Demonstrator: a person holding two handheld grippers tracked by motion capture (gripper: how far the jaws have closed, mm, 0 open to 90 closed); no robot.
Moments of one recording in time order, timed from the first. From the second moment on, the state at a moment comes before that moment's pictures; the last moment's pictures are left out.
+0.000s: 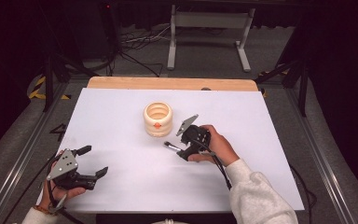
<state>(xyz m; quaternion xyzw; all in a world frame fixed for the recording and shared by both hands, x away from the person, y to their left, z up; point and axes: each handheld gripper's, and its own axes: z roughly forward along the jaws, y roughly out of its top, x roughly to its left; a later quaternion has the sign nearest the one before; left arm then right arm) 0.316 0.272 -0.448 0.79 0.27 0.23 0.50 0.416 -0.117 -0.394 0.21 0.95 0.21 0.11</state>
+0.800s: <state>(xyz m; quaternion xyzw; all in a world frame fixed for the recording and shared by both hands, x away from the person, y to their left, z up) 0.316 0.272 -0.449 0.79 0.27 0.22 0.50 0.451 -0.082 -0.422 0.22 0.97 0.09 0.04</state>
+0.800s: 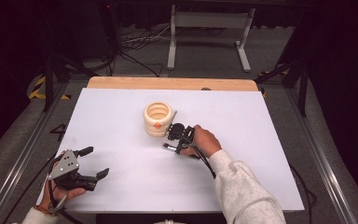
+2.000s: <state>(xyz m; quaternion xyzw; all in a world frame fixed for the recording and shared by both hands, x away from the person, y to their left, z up) 0.319 0.274 -0.450 0.78 0.28 0.22 0.51 0.397 -0.126 -0.376 0.25 0.86 0.41 0.18</state>
